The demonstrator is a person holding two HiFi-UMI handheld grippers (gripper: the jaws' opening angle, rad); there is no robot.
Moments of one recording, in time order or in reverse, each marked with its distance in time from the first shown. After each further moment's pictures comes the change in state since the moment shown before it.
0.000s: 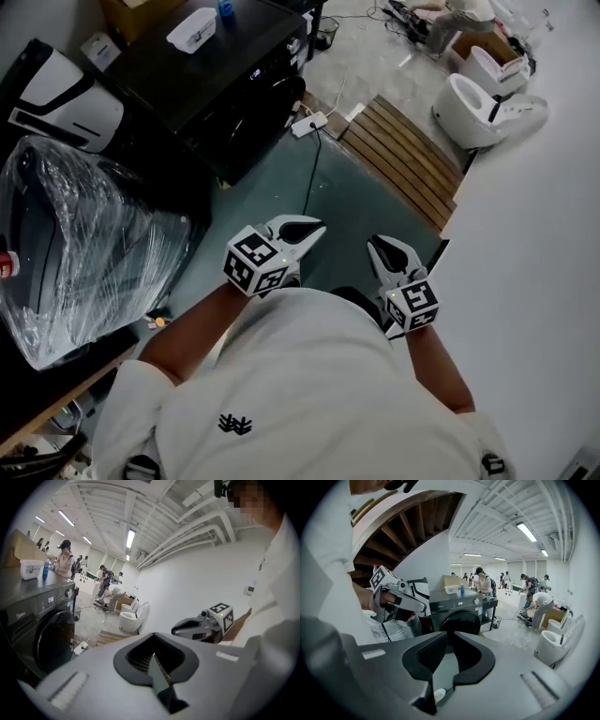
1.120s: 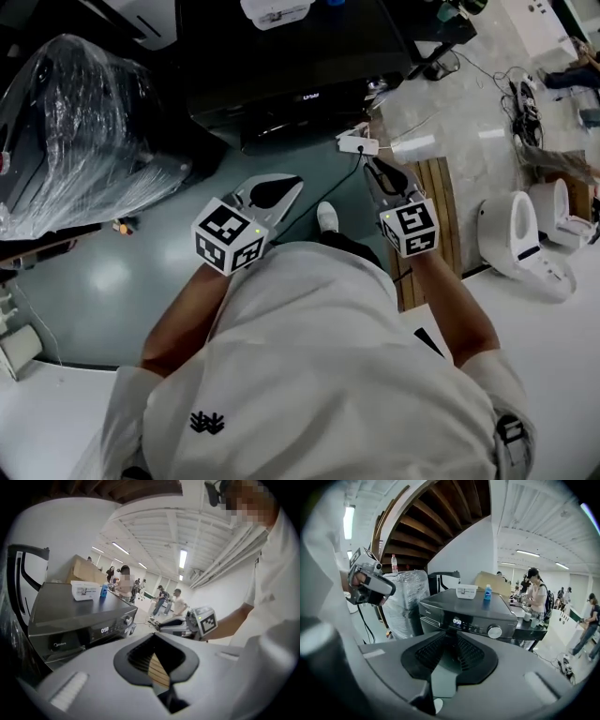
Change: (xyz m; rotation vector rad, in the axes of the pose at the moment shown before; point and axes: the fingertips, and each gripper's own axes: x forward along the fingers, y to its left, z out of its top) left arm 0.014 0.253 0.138 -0.231 -0.265 0.689; right arm 0.356 -0.171 0.168 -0.415 0.031 0.548
